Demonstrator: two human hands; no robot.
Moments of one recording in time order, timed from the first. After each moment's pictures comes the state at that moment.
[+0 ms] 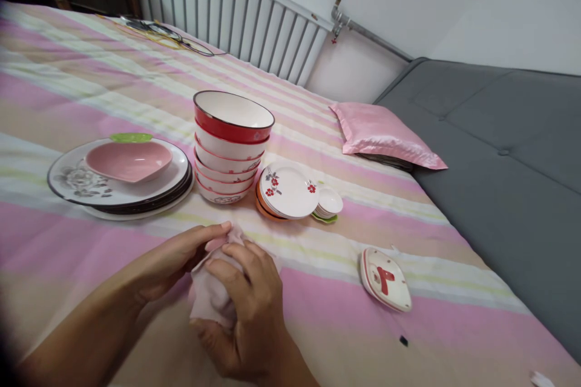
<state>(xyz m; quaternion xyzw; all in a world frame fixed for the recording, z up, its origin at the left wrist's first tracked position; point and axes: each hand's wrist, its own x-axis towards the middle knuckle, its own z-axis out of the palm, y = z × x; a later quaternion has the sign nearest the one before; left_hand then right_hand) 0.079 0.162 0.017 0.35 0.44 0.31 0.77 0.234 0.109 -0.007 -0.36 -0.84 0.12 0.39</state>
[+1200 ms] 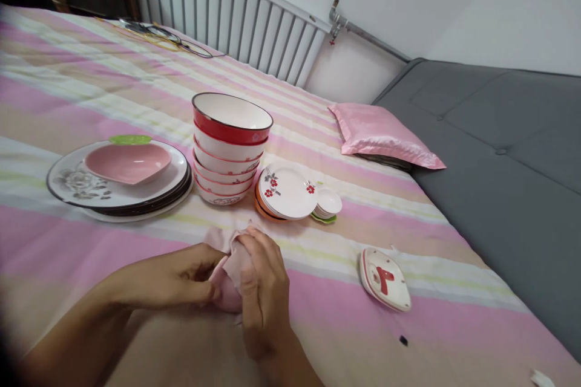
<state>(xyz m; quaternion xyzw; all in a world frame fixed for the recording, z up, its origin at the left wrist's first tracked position) 0.064 0.159 0.025 0.70 0.32 0.13 0.63 0.239 0.116 -0.016 -0.47 -0.72 0.24 0.45</state>
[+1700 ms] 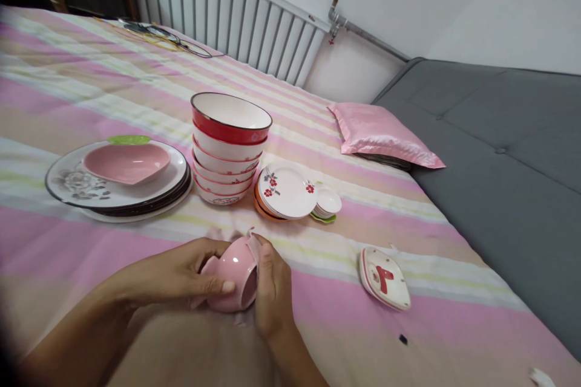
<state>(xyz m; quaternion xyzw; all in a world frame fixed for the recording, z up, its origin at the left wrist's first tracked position) 0.067 0.160 0.017 0.66 0.32 0.16 0.67 0.241 0.127 -0.033 -0.55 -0.55 0.41 0.46</state>
